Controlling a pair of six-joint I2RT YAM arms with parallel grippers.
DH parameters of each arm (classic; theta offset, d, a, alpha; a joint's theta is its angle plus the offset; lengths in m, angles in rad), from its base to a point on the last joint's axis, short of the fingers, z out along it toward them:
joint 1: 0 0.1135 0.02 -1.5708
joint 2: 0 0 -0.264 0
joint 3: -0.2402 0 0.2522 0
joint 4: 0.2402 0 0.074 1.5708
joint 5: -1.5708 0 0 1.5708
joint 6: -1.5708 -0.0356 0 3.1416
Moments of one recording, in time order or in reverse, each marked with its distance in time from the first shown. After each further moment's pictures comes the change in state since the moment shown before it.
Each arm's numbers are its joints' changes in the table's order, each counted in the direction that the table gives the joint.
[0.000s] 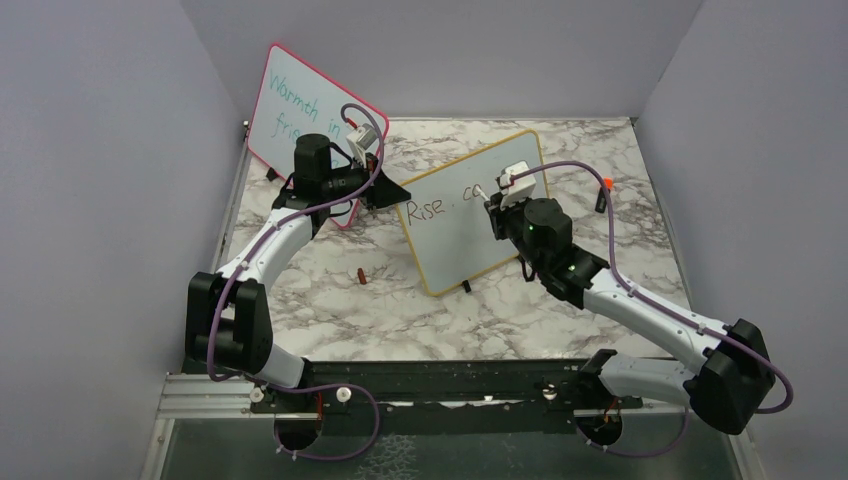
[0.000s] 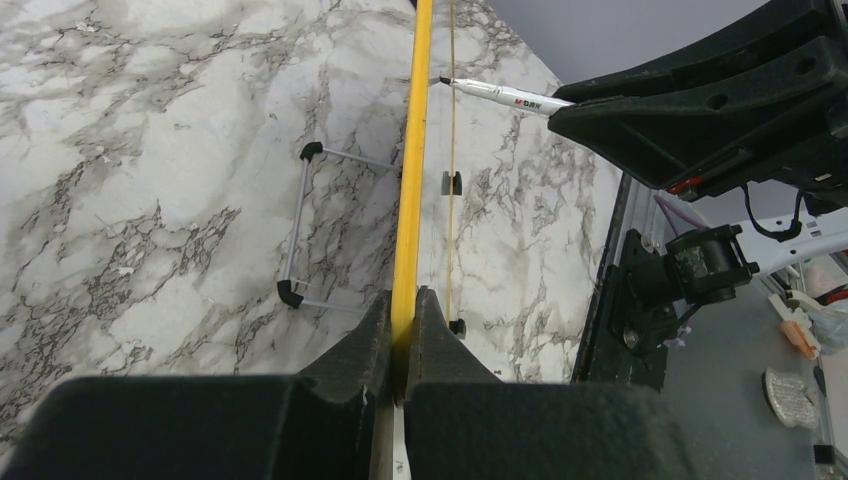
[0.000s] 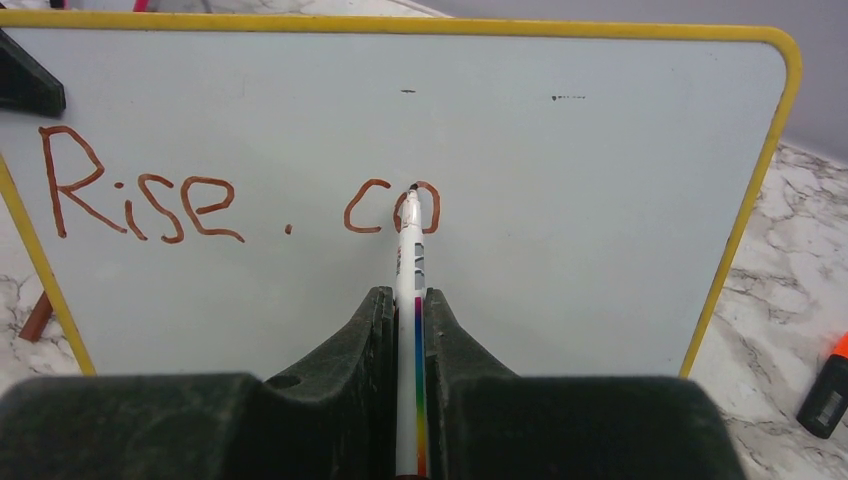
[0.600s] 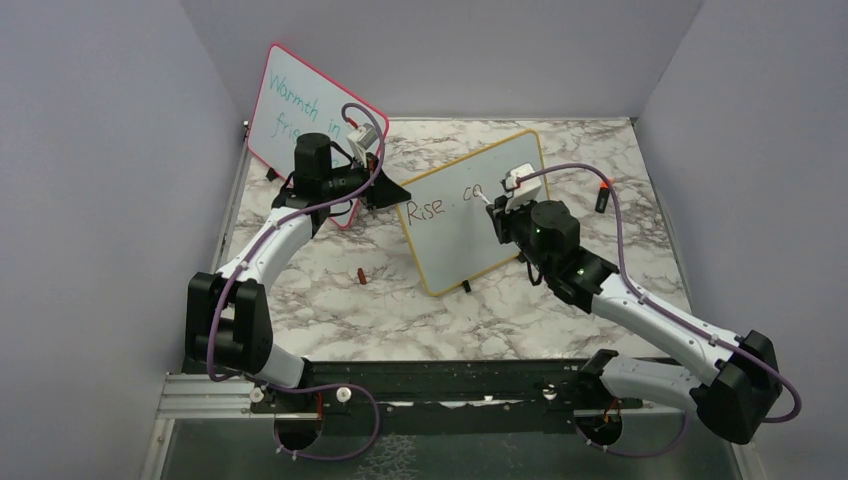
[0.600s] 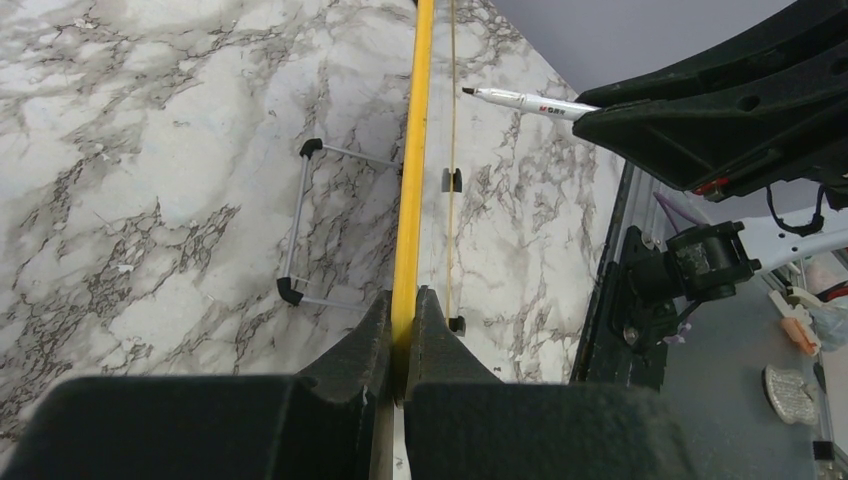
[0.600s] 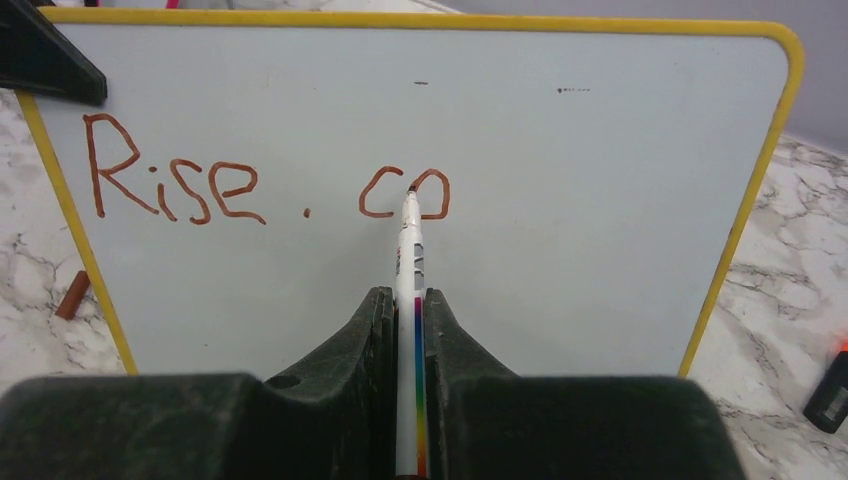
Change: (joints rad) left arm 0.000 0.000 -0.006 0.015 0.001 -0.009; right arm 0.000 -0.054 0.000 0.068 0.021 -0.008
